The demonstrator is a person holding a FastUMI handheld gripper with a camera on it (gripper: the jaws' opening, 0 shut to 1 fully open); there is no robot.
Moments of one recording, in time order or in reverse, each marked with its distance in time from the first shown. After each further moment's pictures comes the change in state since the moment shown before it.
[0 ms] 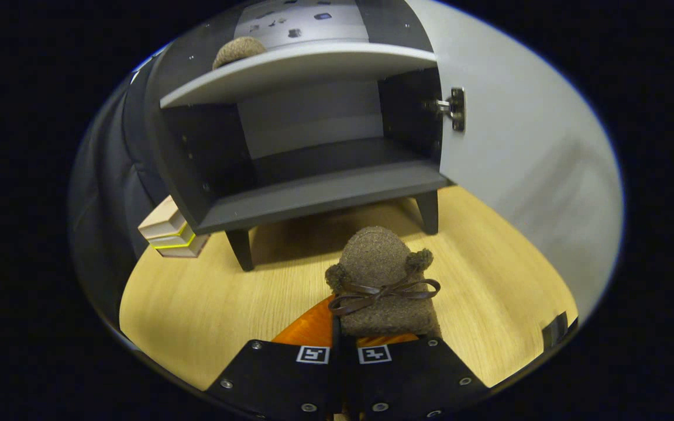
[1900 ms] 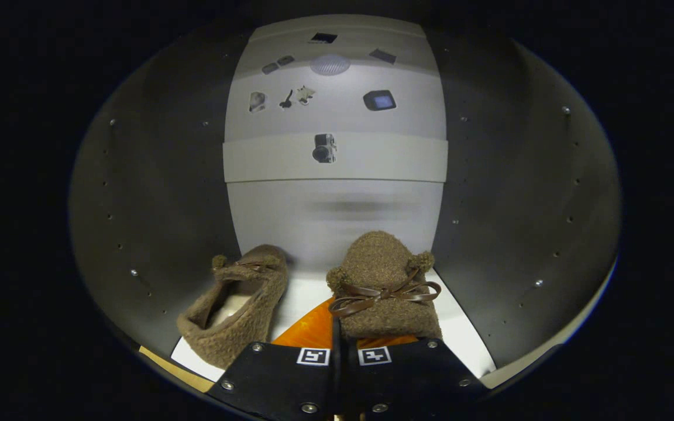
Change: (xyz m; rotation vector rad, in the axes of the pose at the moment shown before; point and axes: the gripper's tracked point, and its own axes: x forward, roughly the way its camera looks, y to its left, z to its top) arm 0.060 0.045 0.380 -0.180 -0.263 0.086
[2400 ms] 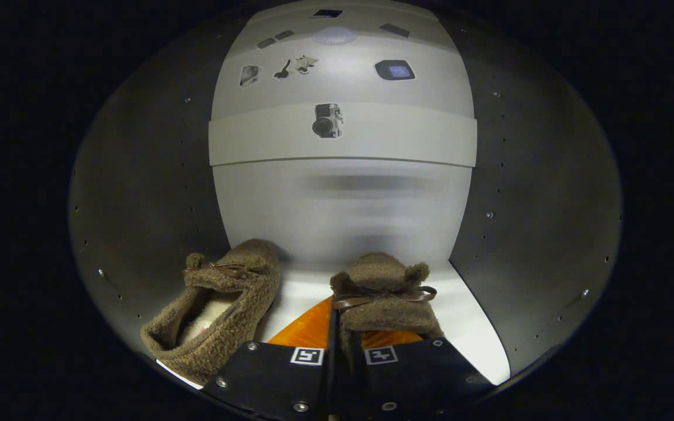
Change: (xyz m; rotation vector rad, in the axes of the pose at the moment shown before) arm 0.038 0.007 -0.009 -0.009 0.046 0.035
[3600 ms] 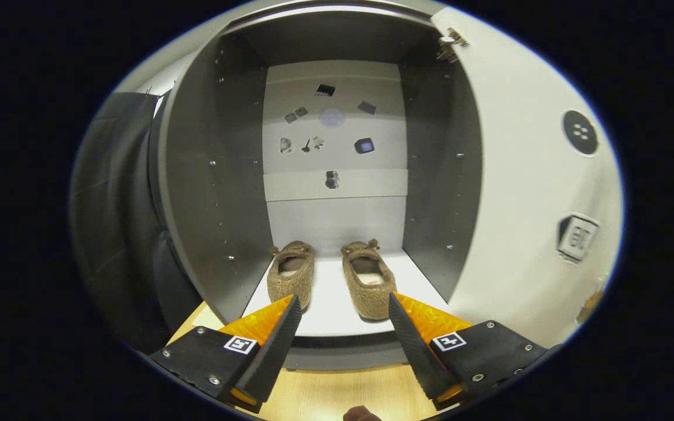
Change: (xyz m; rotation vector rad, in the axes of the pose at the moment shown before) arm -0.259 0.011 -0.006 0.102 -0.118 -0.094
